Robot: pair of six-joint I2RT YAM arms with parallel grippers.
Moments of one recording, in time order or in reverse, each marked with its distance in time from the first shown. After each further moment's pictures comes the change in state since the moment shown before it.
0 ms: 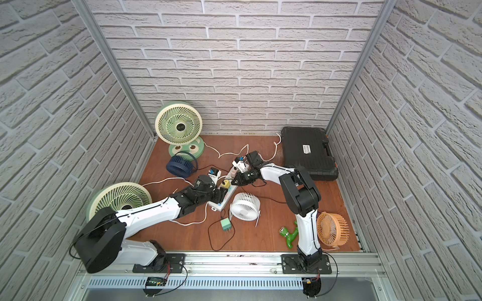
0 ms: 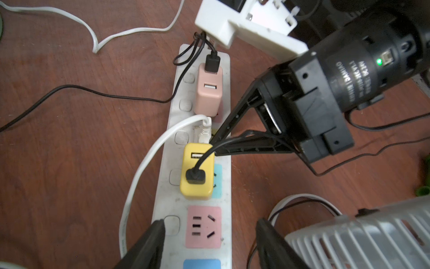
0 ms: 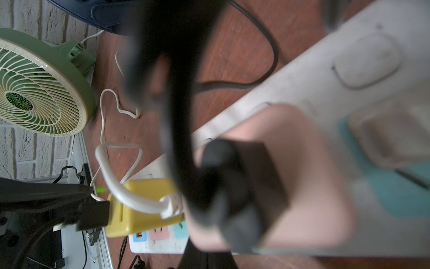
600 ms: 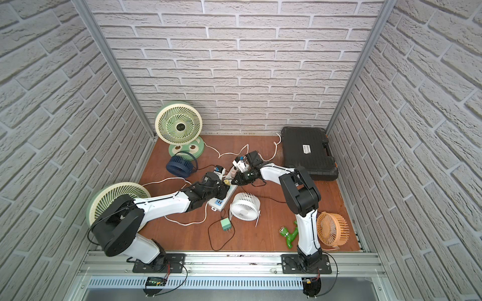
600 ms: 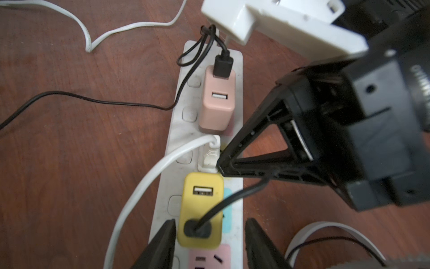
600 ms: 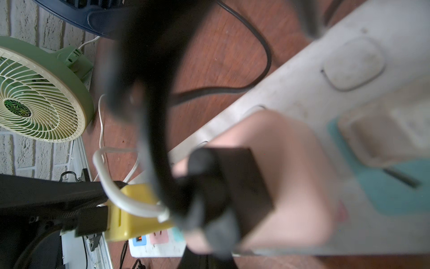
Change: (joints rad) left arm 0.000 0.167 0.090 0.046 -0.044 0.001; right arm 0.001 0.000 0.000 0.000 0.021 0.022
